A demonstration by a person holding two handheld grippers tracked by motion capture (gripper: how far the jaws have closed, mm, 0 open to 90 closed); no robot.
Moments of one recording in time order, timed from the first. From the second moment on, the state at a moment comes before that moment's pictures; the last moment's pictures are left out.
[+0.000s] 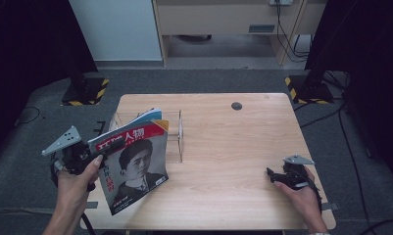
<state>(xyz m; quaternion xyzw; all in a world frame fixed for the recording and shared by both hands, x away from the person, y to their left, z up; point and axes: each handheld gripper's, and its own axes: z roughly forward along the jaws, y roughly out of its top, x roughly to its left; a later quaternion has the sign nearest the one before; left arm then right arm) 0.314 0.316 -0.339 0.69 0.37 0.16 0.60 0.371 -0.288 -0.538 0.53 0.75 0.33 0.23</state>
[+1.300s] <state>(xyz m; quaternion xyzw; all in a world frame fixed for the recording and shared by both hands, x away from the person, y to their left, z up) 0.287 0.364 -0.344 0.66 0.42 0.20 0.59 0.371 -0.288 -0.538 0.53 0.75 0.33 0.23</state>
